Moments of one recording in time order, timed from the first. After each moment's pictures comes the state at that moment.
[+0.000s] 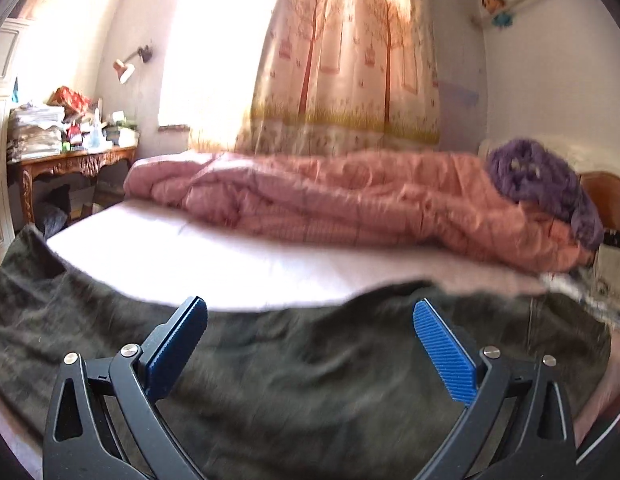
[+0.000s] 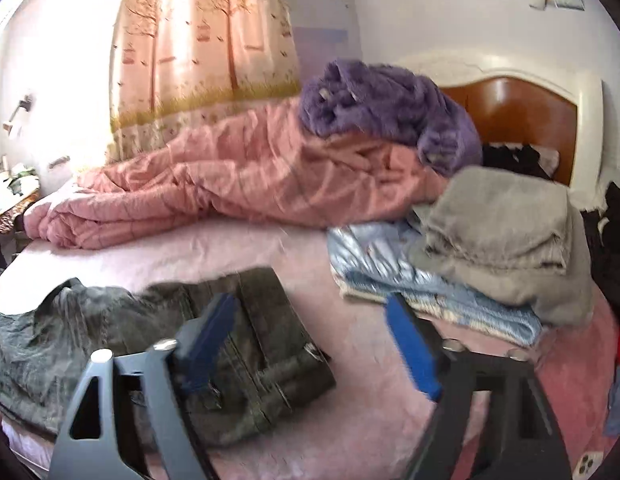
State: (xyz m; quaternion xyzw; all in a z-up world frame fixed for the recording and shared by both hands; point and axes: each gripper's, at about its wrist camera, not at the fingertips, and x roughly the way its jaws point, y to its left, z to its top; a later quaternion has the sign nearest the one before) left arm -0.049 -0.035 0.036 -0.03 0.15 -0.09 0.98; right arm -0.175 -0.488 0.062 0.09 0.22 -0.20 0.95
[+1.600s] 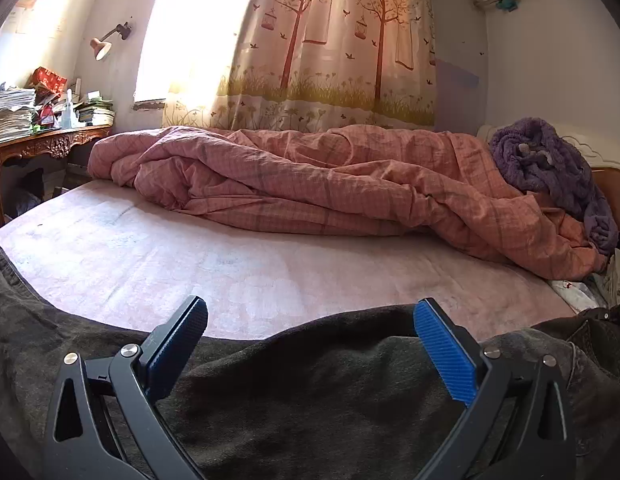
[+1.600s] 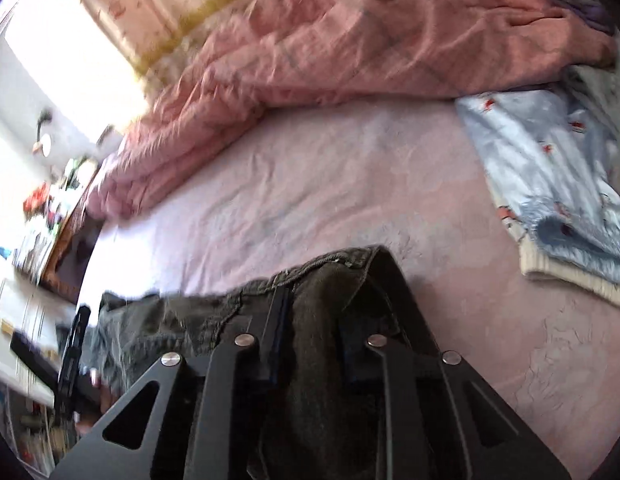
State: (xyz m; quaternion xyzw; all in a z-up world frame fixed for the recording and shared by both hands) left arm 0.046 -0.115 -0.001 -0.05 0.20 -0.10 0.97; right arm -0.003 -0.537 -0.020 0.28 0.40 -0.01 0.87
